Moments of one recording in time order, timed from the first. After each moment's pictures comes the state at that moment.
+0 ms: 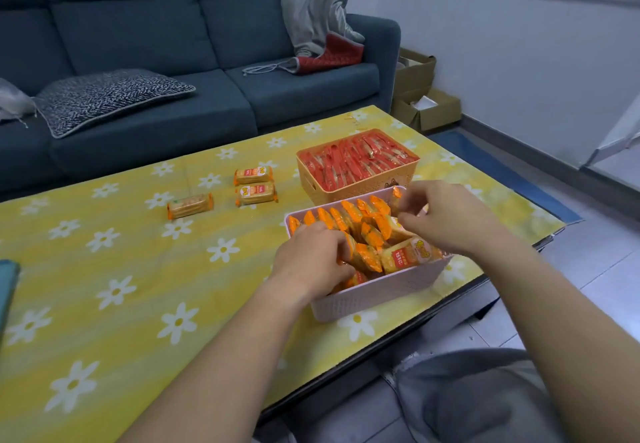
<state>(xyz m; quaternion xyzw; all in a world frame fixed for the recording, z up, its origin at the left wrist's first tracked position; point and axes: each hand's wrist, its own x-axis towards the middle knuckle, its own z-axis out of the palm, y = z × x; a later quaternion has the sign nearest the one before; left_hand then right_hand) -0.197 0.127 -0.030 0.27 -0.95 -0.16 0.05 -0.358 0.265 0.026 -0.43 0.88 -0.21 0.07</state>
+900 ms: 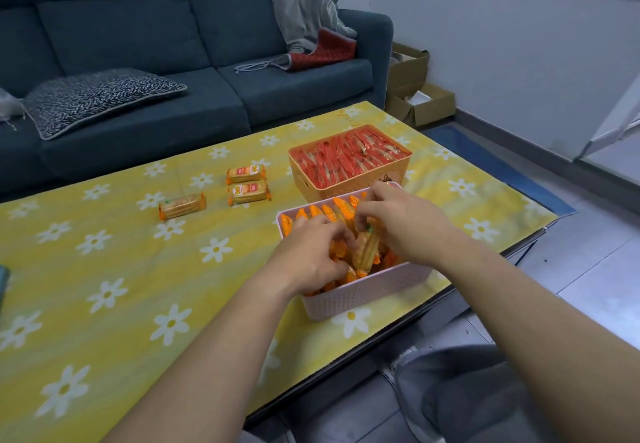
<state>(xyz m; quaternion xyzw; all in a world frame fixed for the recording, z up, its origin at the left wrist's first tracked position) -0.201 0.125 -0.023 0.22 -0.94 -0.24 0.03 -0.349 0.247 -0.002 -0.62 0.78 -0.11 -0.03</state>
